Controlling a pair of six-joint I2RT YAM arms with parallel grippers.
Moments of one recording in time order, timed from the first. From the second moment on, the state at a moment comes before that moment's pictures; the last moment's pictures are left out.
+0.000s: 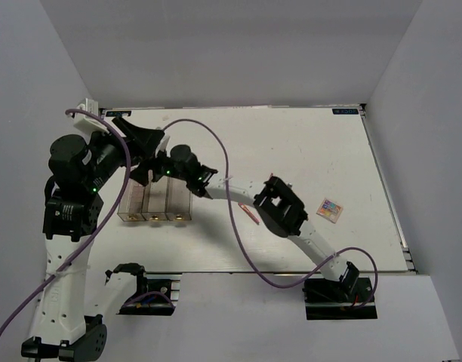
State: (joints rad) left arm -0.10 0.87 1.36 -0.58 0.29 -0.64; right arm 1.06 2.51 2.04 0.45 -0.22 0.47
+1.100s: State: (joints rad) left arm -0.39 1.33 1.14 -0.32 0.45 -0.67; right arm 0.07 1.50 1.38 -0.79 -0.34 -0.27
